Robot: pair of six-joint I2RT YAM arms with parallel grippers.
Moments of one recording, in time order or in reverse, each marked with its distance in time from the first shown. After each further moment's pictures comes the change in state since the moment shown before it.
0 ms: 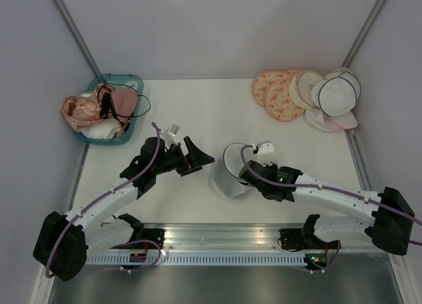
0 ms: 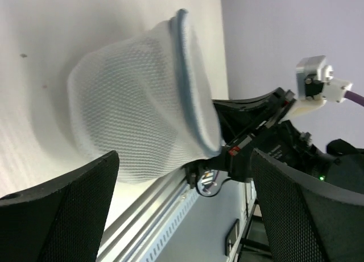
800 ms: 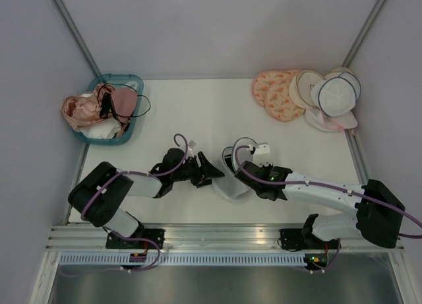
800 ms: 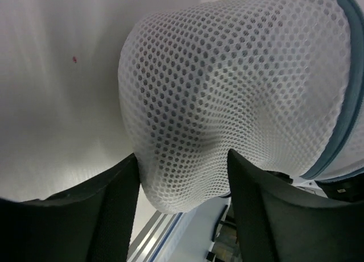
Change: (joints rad) left arm -0.093 0.466 -0.171 0.513 0.003 -0.151; right arm -0.019 0.134 -0.026 0.096 0.028 0.040
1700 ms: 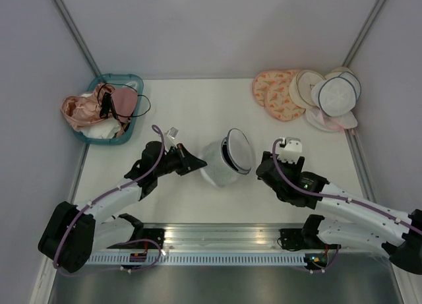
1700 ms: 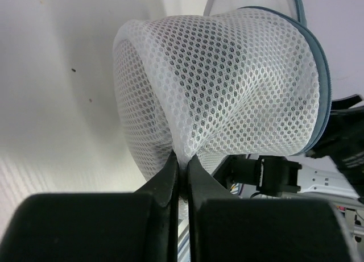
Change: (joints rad) left arm 0.129 -0.385 0.035 -0.288 -0.042 0.190; right arm -0.019 -0.310 -0.023 -0.105 0.151 0.198
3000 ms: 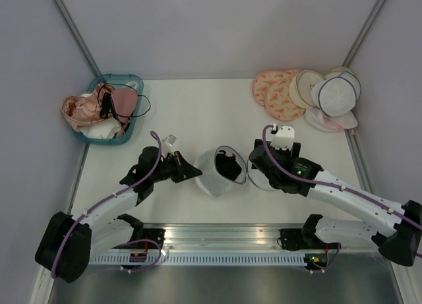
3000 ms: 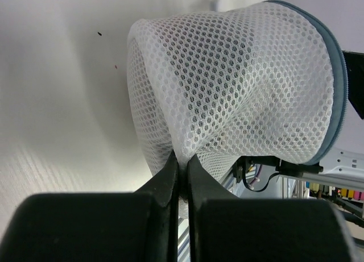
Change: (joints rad) left arm 0.030 -0.089 -0.051 -0.146 0.046 0.103; right arm -0.039 0.126 0.217 -0.031 0.021 -0.129
